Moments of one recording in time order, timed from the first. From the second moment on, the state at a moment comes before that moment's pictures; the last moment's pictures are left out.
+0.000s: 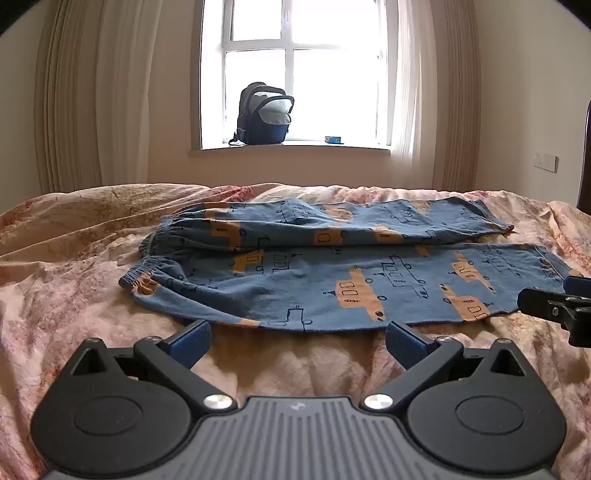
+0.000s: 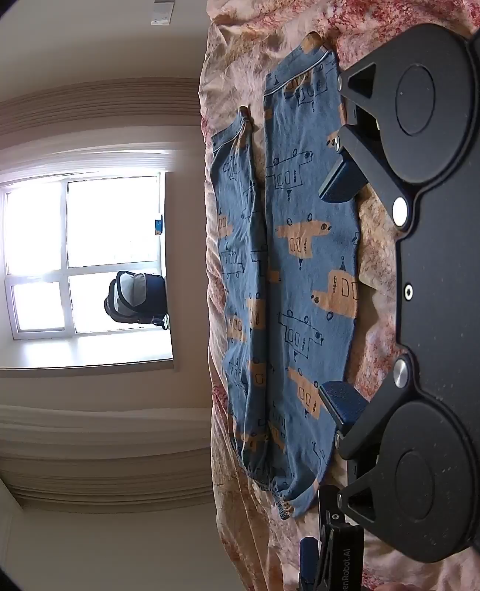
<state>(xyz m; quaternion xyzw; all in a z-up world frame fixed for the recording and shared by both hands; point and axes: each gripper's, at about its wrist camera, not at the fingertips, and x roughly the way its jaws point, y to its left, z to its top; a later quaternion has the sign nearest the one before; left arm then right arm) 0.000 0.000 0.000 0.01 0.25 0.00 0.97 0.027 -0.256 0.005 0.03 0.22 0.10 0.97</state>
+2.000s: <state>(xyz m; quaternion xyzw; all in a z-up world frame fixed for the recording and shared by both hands) -0.001 -0.002 0.000 0.01 0.25 0.00 0.97 0.028 -0.257 0.004 0.03 0.22 0.10 0.97</state>
